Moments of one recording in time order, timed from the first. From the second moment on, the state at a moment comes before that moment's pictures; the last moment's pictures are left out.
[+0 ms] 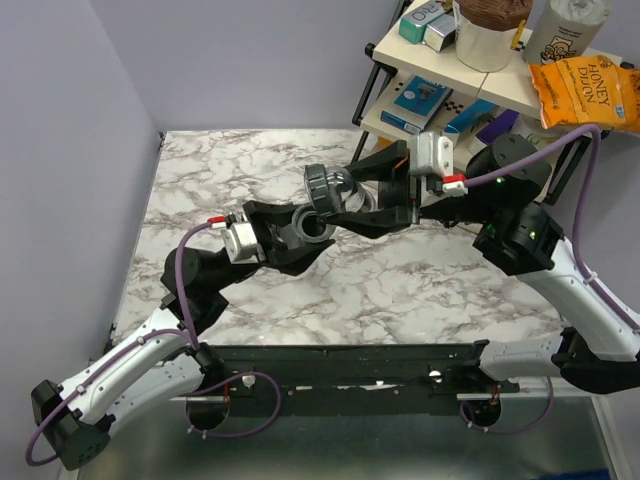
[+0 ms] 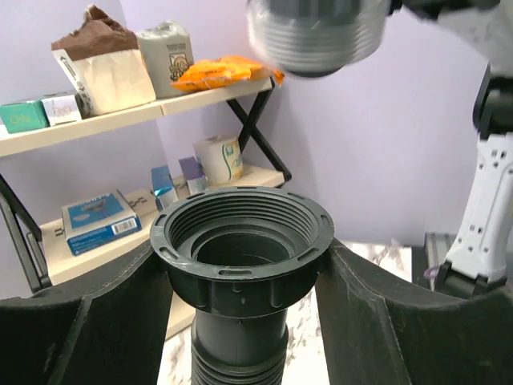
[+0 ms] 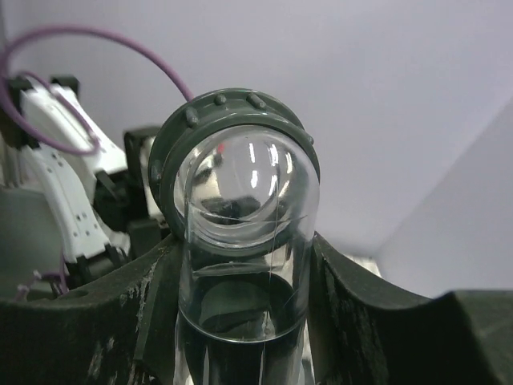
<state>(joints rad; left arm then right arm) -0.75 0.75 0.69 0.58 0.45 -0.07 0.97 1.25 1.73 -0.27 -0.59 -0.29</state>
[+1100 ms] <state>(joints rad) -0.76 0.73 0.79 0.57 0.54 -0.29 0.92 1.49 1.56 0.81 -0.98 0.46</state>
